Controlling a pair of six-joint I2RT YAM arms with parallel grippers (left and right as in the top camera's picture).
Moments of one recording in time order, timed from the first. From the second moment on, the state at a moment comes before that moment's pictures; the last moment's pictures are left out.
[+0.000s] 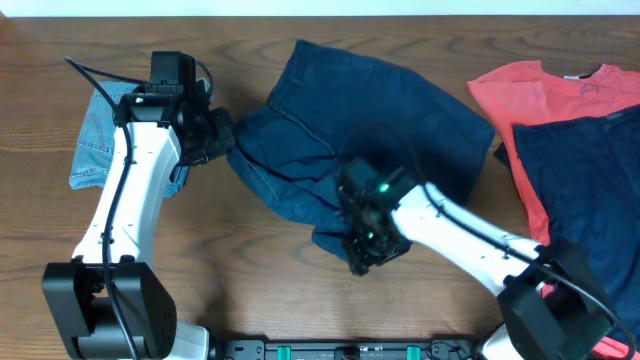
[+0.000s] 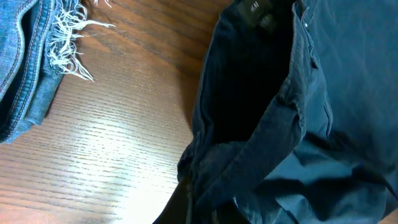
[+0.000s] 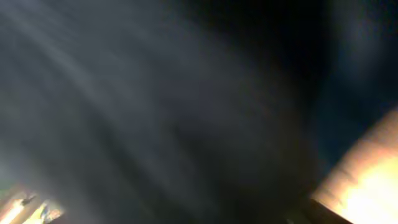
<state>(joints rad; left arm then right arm) -0.01 1.65 1.38 -0.98 0.20 -0.36 0.75 1.70 1.06 -0.98 -0.27 0.25</state>
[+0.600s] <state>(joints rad) -0.02 1.65 1.42 -0.98 0.21 -0.36 0.77 1.70 1.03 -1.02 -0.05 0.33</state>
